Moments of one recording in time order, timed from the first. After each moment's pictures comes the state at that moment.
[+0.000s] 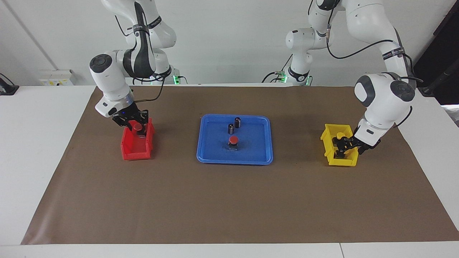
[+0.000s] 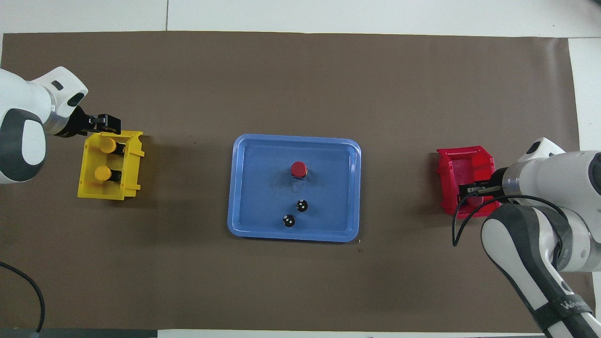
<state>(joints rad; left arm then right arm) 0.01 0.22 -0.03 -1.90 0.00 2.18 0.04 0.00 -0.13 -0.03 -2.40 0.02 2.29 -0.14</state>
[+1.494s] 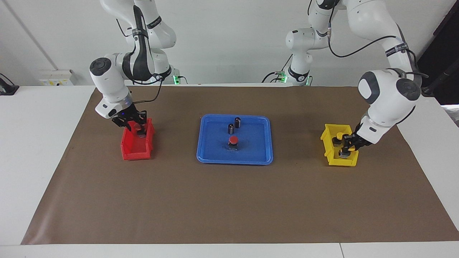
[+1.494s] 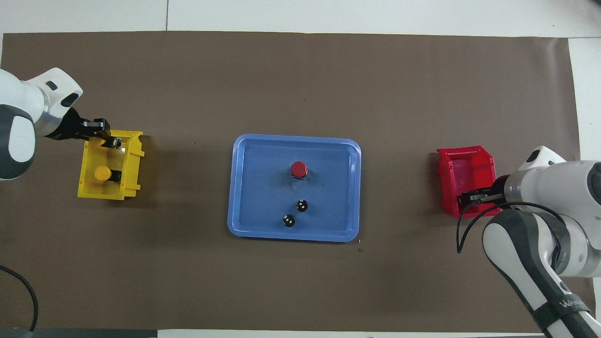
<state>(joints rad) 0.02 0.21 -0.04 -1.74 -0.01 1.93 0.03 -0.03 -0.14 -0.03 -2.45 0.02 2.32 -0.21</state>
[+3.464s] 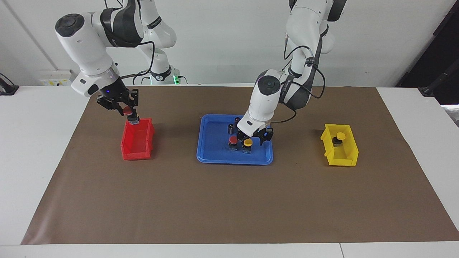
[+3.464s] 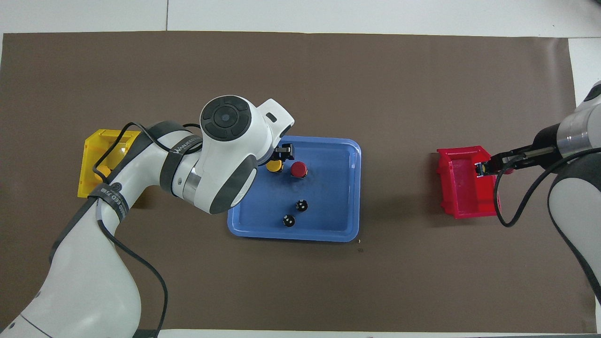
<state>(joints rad) -0.59 0.33 -0.02 -1.72 -0.05 2.07 -0.51 0.03 -0.08 0.00 -1.85 0.06 1.76 -0.12</state>
